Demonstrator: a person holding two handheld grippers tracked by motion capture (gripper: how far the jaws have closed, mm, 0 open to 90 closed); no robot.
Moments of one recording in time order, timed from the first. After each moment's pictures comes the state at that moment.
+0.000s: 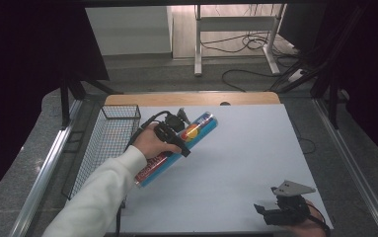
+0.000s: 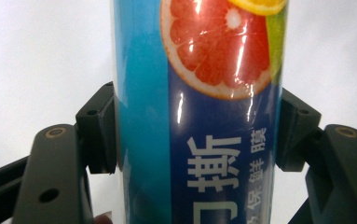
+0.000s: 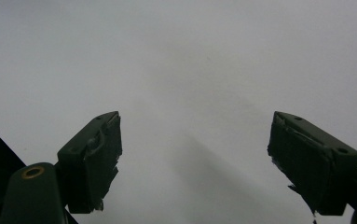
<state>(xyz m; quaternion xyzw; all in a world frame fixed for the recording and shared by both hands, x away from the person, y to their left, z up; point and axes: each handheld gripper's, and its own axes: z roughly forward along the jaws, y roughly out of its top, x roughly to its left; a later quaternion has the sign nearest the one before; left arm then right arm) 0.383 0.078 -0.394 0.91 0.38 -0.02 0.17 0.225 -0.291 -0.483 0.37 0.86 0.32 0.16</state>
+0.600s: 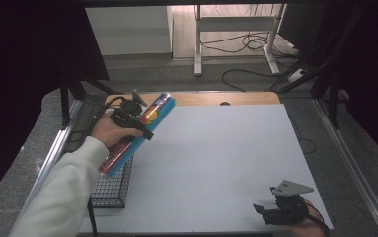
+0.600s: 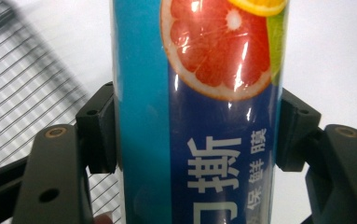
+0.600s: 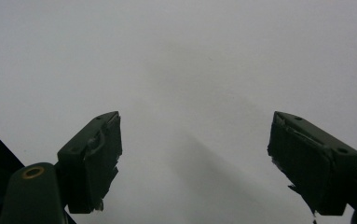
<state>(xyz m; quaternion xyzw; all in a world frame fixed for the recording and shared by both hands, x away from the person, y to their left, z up) 0.392 0.190 -0.367 0.86 0.48 0.02 0.17 0.226 -0.288 -0.484 0.37 0.86 0.32 0.16</state>
